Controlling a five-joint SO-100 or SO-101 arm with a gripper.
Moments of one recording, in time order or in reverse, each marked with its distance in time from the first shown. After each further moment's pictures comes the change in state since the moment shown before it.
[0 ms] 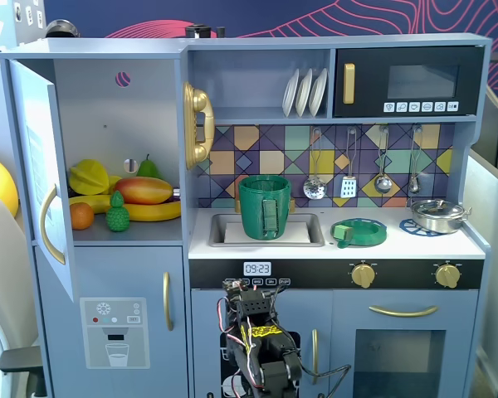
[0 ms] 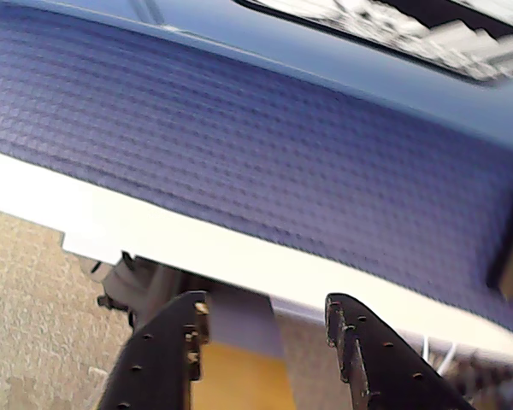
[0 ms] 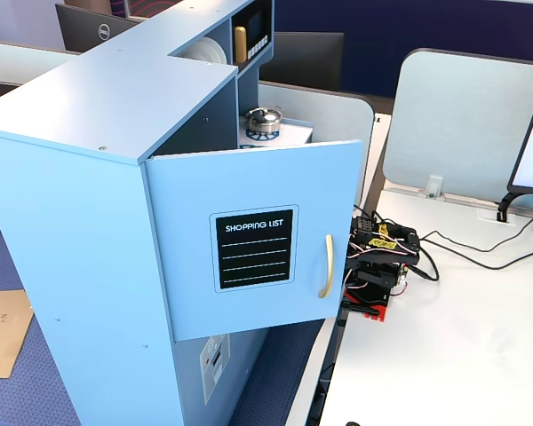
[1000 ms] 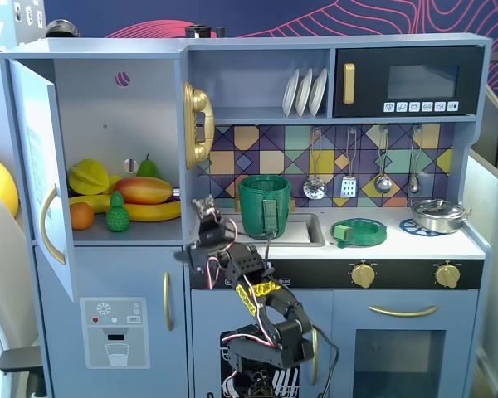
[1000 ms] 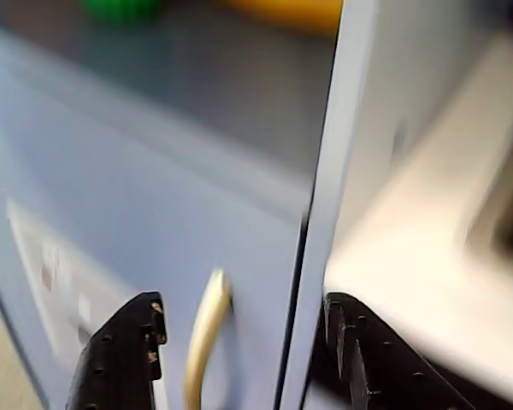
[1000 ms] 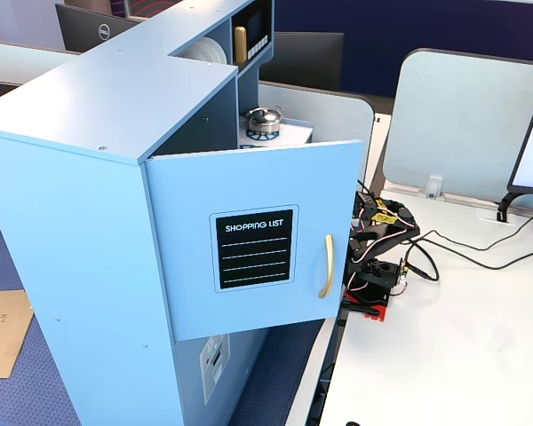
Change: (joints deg) arm -18.1 -25.4 -38.2 -37.3 1.0
